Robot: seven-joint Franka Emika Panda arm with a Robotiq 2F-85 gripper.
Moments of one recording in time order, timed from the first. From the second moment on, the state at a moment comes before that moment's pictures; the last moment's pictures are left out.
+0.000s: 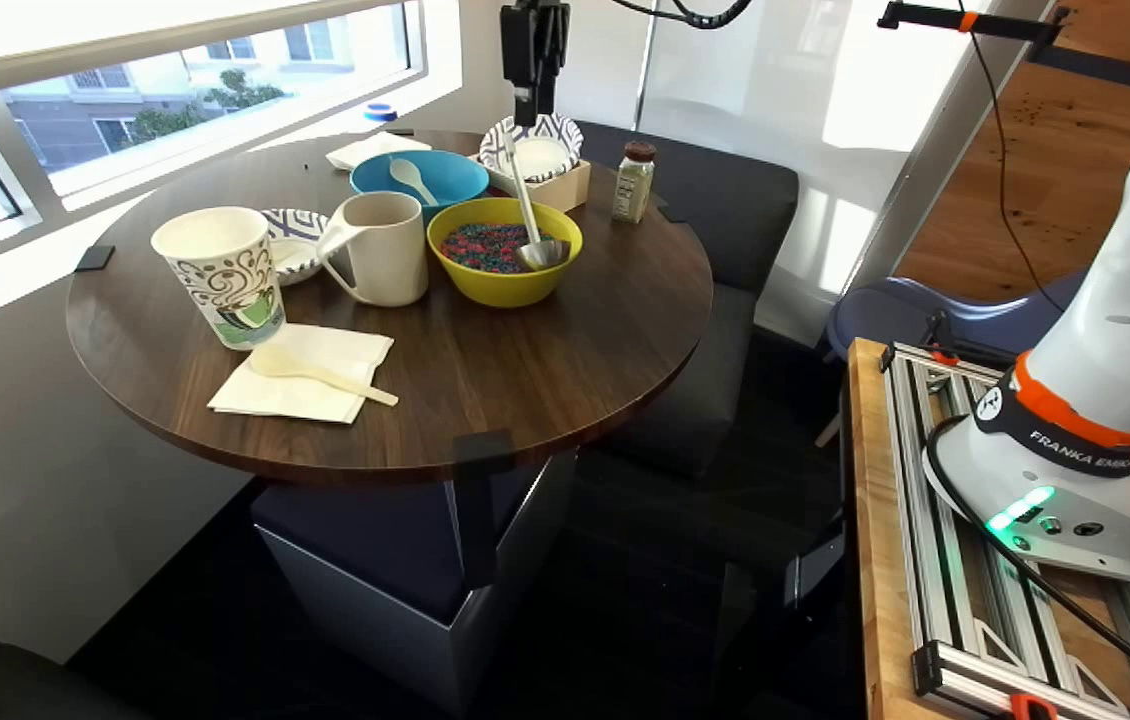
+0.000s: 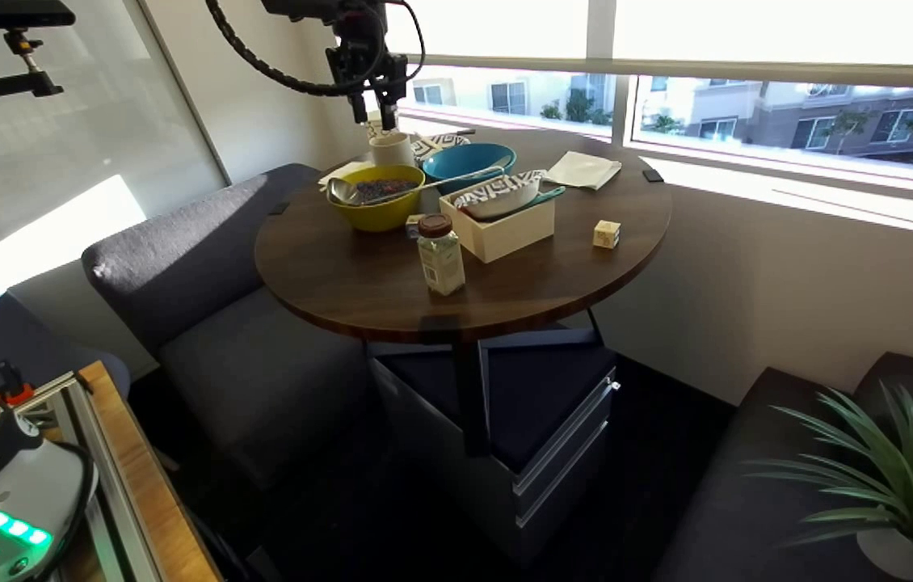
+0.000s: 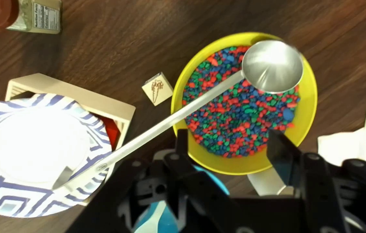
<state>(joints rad) -0.03 0.15 -0.02 -1.79 0.06 1.92 -0.19</state>
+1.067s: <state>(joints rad) -0.18 0.15 -0.10 -2.00 0.52 2.14 -0.06</state>
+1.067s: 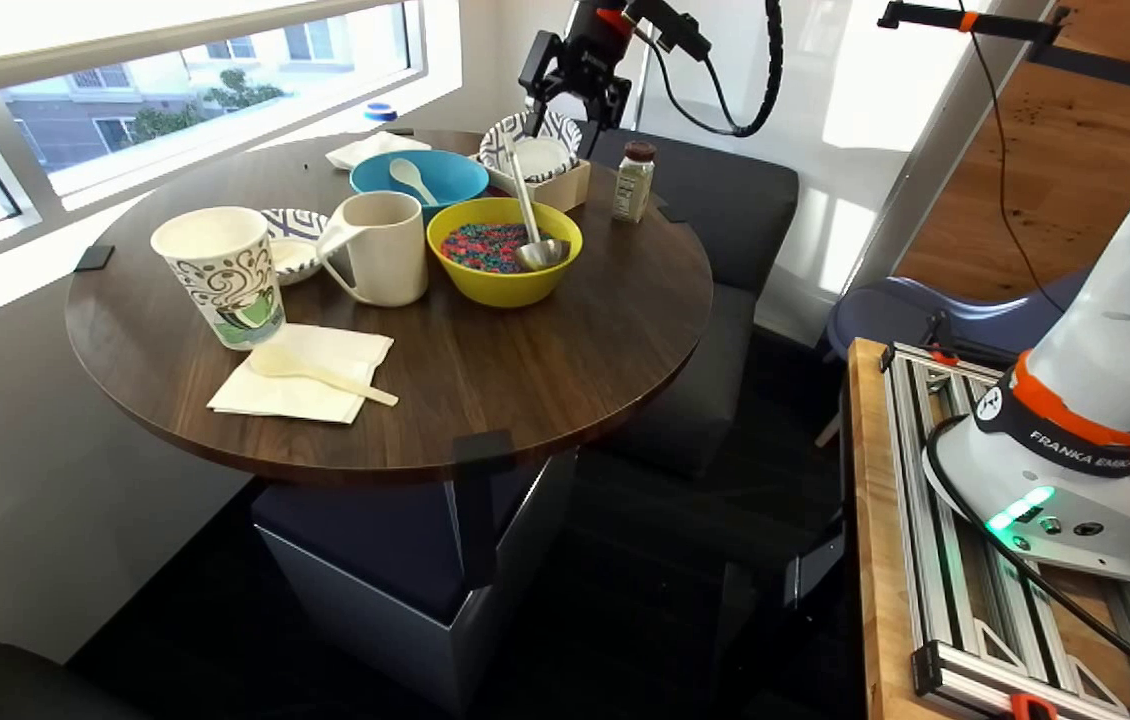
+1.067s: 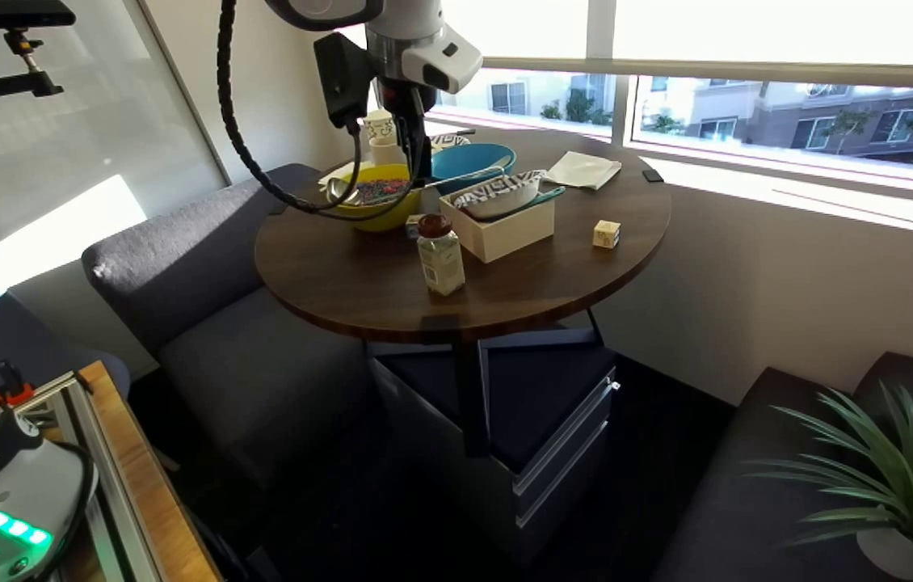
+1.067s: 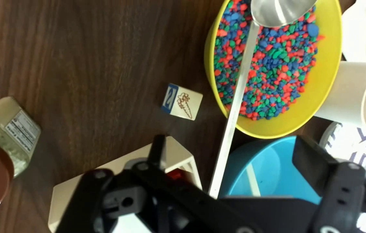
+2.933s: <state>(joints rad) -0.22 0.31 -0.10 -1.99 0.92 2.16 -0.44</state>
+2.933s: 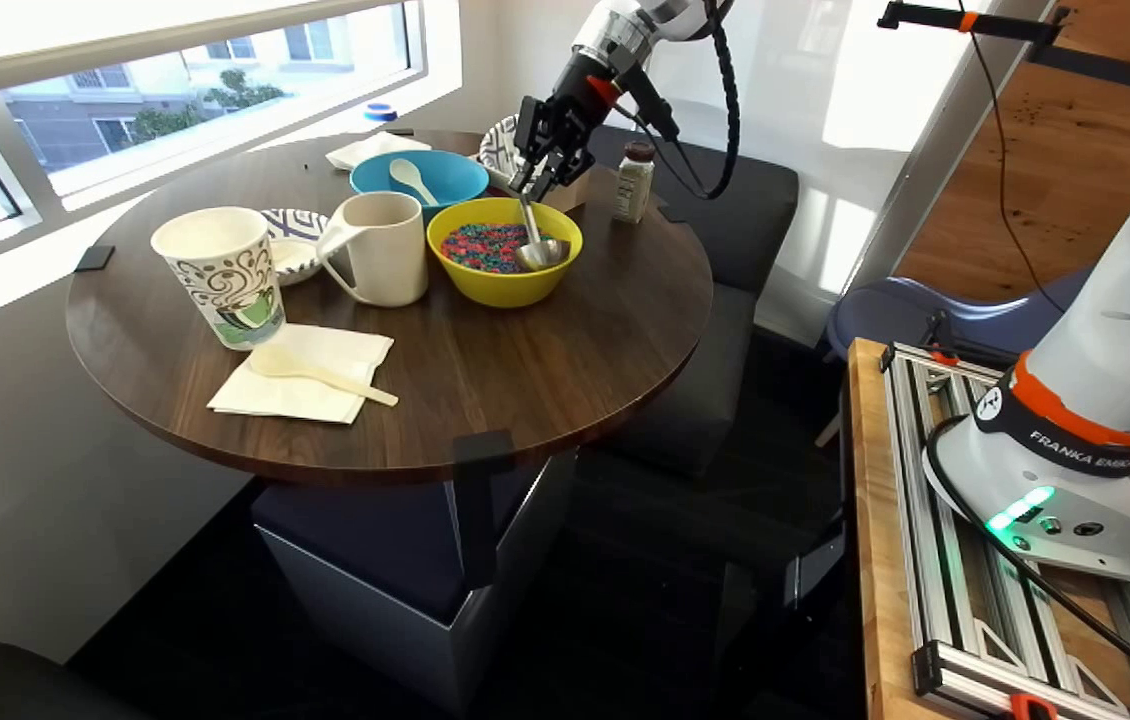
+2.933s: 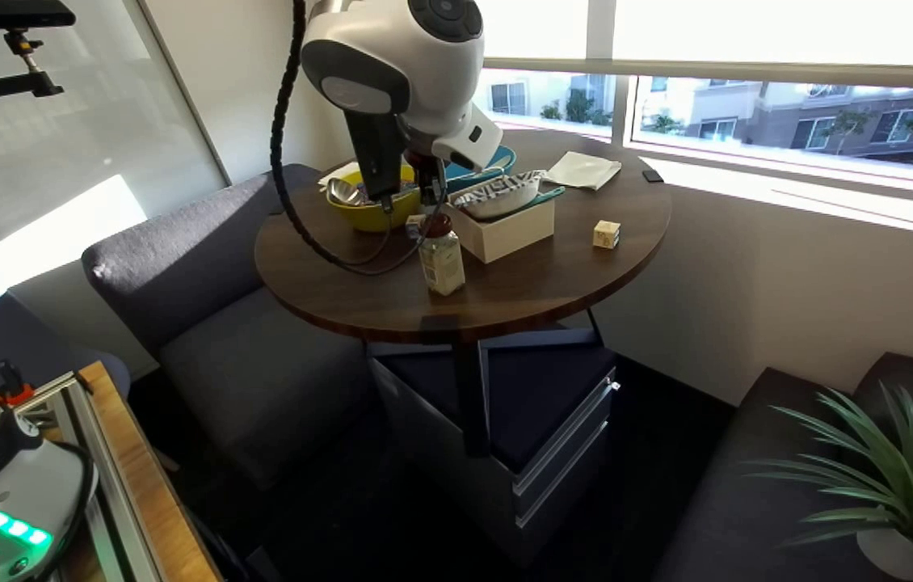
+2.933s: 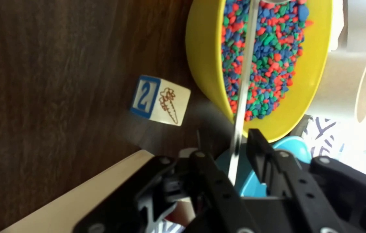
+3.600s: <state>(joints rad) -0.23 0.32 -0.10 -1.99 0.97 2.16 -0.51</state>
